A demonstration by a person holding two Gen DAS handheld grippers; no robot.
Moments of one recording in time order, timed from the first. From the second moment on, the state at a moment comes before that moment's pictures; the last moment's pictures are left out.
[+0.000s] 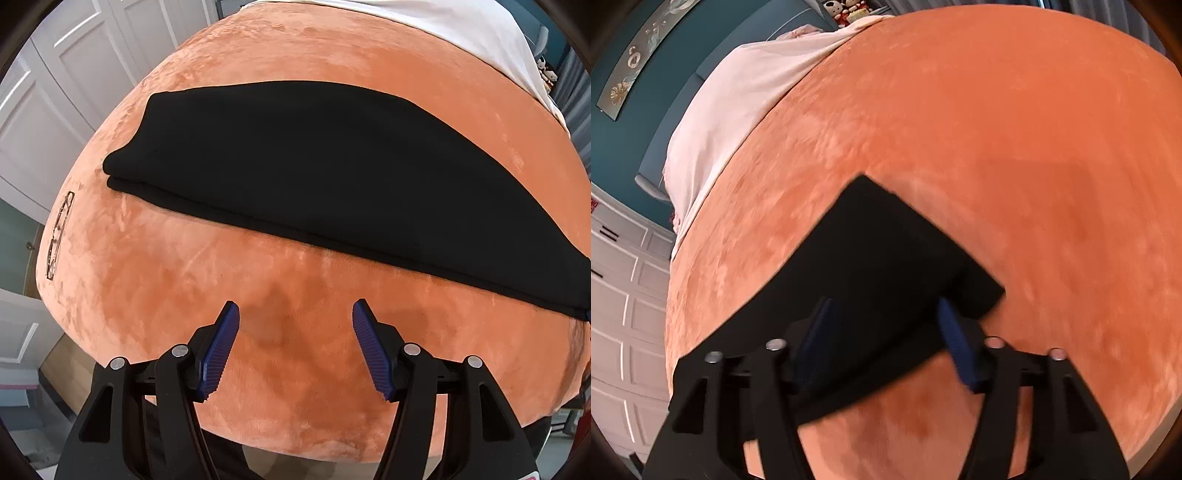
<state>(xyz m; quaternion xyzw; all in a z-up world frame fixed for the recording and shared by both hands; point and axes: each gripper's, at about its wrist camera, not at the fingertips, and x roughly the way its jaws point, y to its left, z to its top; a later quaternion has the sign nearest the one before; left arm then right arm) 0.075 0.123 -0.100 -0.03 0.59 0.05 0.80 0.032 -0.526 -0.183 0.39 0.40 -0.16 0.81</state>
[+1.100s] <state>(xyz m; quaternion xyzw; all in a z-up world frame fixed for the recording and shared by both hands) 0.180 0.379 -0.169 -0.34 0.57 0.14 0.73 0.017 -0.294 -0.110 0.15 0.45 -0.09 0.88</state>
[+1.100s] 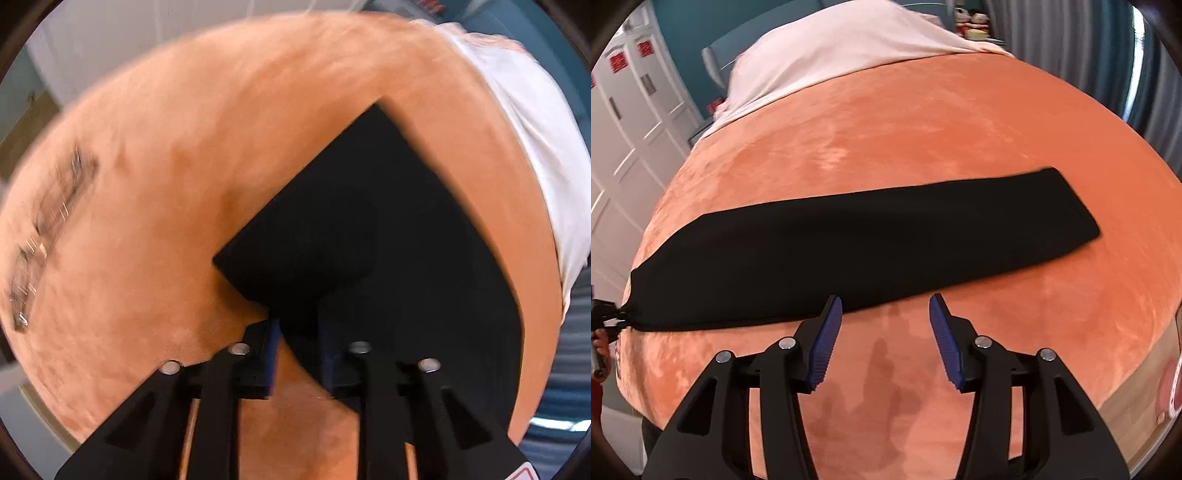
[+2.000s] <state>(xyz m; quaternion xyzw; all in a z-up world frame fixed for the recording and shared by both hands) 0.187 0.353 -0.119 -0.31 0.56 0.13 0.76 0.034 -0.365 -0.158 0.44 0.39 -0.09 0.81</state>
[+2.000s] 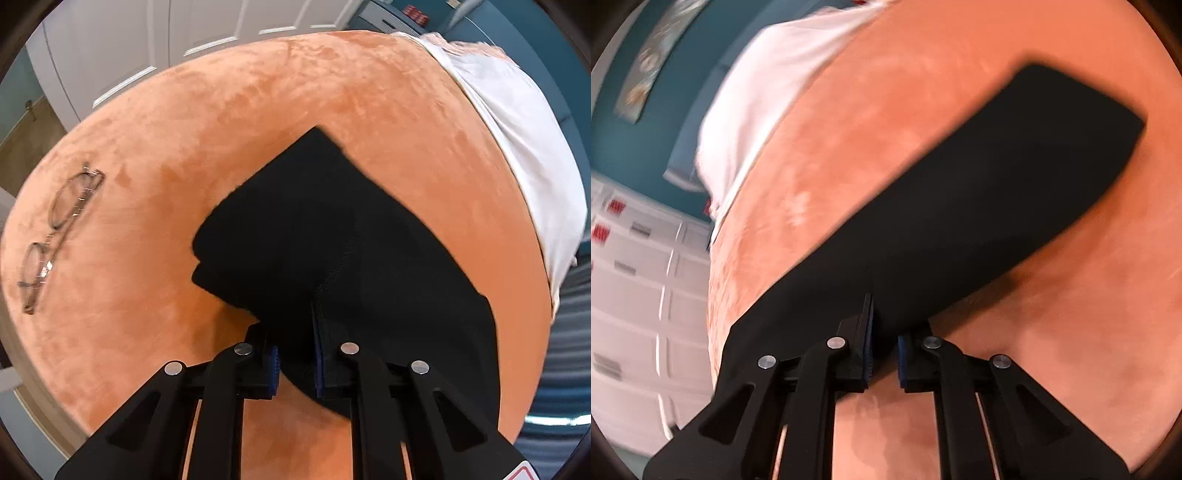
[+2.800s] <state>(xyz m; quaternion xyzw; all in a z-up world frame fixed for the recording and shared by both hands) 0.123 0.249 -0.055 -0.08 0.52 0.21 0.82 0.047 -0.514 -0.181 0.18 0.50 -0.17 0.83</state>
